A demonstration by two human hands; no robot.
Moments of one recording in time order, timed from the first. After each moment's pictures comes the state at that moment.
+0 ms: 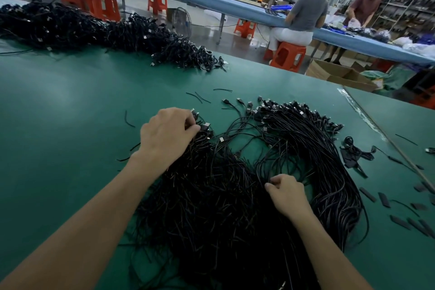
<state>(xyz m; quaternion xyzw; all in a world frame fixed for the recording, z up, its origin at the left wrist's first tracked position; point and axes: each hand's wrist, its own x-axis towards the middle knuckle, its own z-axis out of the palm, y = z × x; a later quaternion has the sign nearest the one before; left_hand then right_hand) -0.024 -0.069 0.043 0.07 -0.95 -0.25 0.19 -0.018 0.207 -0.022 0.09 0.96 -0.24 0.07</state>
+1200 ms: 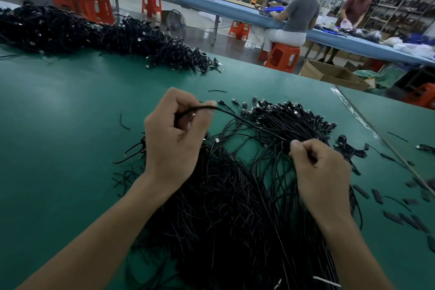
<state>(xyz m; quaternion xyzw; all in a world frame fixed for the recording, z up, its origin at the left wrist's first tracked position) 0.024 -0.033 0.076 -0.14 -0.67 -0.59 0.44 0.029 0.195 0.071 -0.04 0.89 -0.37 -0.27</state>
